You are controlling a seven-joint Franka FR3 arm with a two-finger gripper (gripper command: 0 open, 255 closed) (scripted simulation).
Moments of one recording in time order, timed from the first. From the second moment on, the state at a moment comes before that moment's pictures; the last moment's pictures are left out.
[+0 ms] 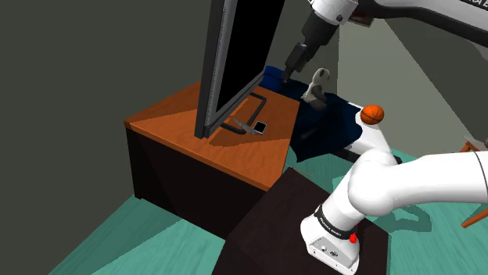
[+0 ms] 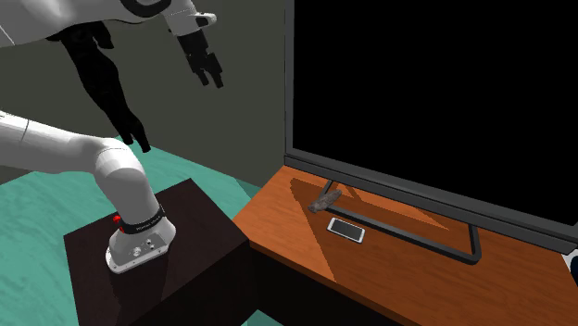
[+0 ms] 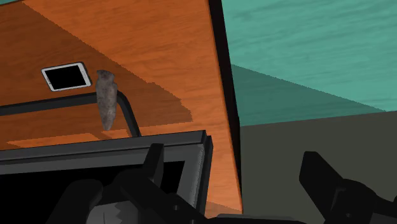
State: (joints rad) arm -0.02 -0.80 0.07 -2.27 -0.06 1.68 -0.03
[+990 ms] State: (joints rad) arm -0.07 -0.52 -0.10 -2.36 -0.12 2.01 -0.18
